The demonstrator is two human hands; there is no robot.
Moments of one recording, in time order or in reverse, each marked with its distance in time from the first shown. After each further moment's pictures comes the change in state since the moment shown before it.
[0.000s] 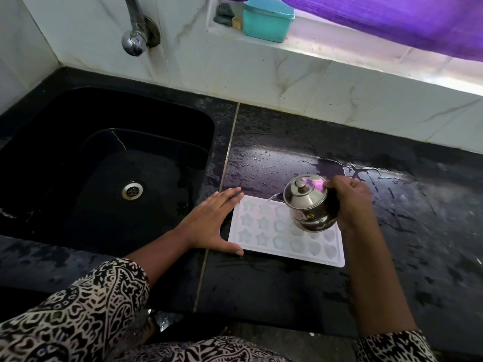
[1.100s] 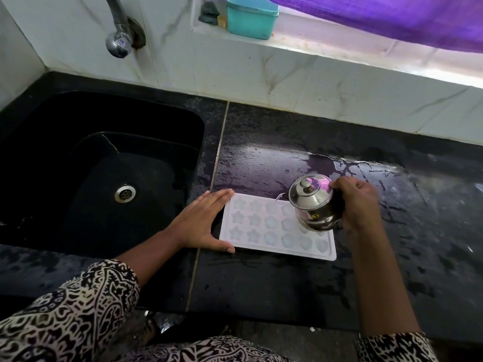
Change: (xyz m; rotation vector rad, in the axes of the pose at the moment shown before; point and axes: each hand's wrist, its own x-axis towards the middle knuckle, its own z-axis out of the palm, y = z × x) left_hand 0.000 -0.001 0.002 -0.003 -0.013 -0.004; right_hand -0.006 0.004 -0.028 0.038 0.061 -0.005
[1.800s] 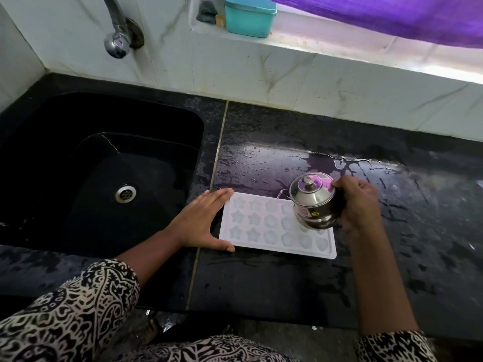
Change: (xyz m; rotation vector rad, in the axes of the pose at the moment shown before) left_hand 0.000 0.002 -0.001 0.004 0.002 -0.002; right_hand 0.004 0.007 -0.004 0.049 0.011 0.041
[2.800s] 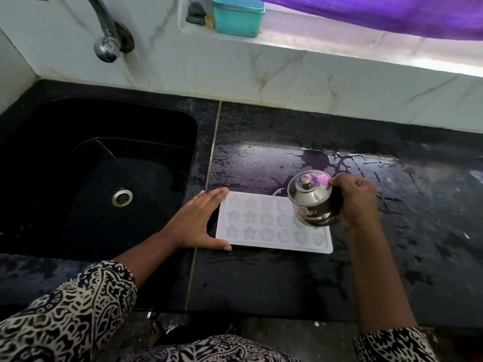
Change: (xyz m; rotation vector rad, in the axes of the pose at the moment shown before) left_hand 0.000 -0.001 0.001 0.002 0.006 0.012; right_hand 0.001 0.007 -0.007 0.070 -0.001 -0.081
